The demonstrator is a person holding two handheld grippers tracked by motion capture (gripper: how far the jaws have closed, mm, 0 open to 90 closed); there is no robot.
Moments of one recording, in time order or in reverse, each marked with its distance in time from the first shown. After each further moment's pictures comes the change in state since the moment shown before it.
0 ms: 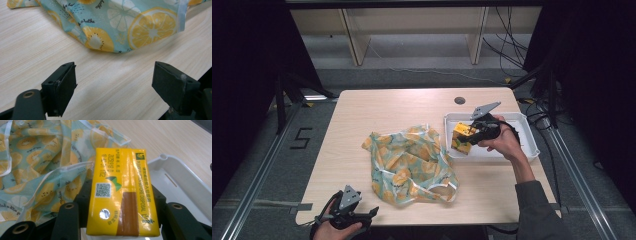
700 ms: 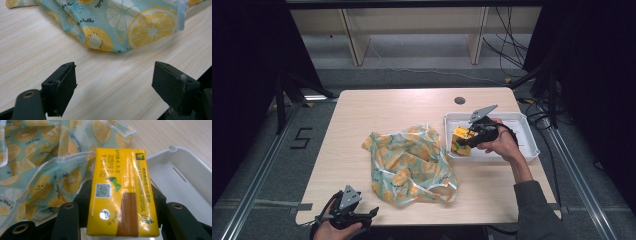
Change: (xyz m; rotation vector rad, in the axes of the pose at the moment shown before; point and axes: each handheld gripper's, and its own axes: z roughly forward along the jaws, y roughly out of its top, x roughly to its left) left arm 0.000 0.000 0.001 -0.003 -0.007 -0.001; right arm -0.003 -0.008 0.014 0.022 0.036 -0.009
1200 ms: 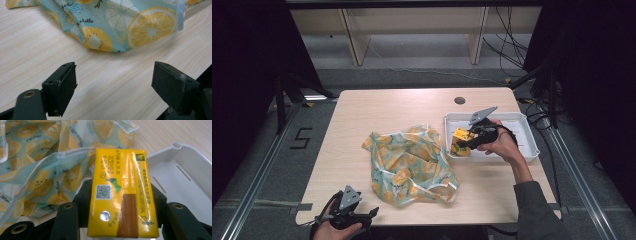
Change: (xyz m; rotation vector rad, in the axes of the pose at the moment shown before) left arm -0.001 0.000 0.000 0.000 -0.009 -0.012; right arm -0.001 -0.005 0.004 -0.001 0.014 -0.007
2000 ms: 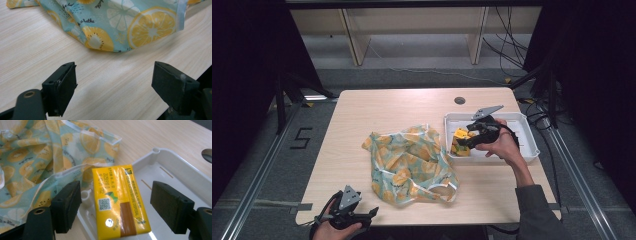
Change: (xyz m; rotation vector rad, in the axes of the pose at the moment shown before) left arm 0.002 0.001 -0.002 0.015 0.011 0.024; right arm 0.016 0.008 -0.019 -0.070 -0.120 0.144
